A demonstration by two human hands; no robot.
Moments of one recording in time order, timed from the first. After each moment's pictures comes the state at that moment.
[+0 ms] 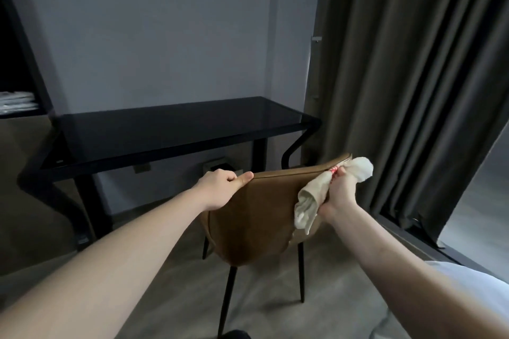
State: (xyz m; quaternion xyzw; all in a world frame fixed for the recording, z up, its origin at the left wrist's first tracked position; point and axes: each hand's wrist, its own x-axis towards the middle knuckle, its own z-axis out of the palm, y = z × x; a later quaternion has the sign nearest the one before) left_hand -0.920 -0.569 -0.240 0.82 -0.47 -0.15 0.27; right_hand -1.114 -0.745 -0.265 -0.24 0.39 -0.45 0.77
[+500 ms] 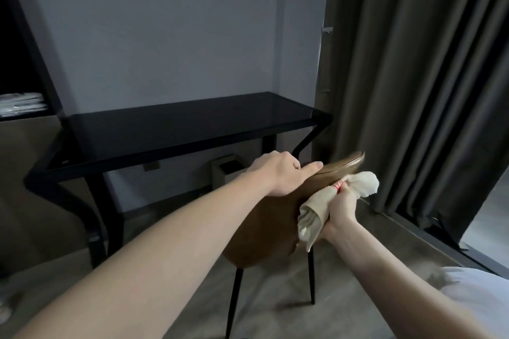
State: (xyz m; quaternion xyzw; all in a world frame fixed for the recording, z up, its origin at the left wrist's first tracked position) left_hand -0.987 -0.654 -0.211 0.79 -0.58 -0.04 0.21; right_hand -1.102 -0.746 -0.299 -0.24 0.43 -0.40 0.77
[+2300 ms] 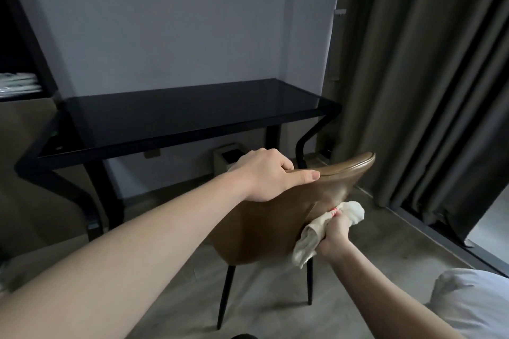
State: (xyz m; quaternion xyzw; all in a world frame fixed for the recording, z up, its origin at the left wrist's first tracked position) left_hand -0.953 -0.623 -0.216 0.77 -0.59 -0.05 0.22; right_hand -1.070 -0.768 -0.389 -0.21 0.51 -0.40 0.74
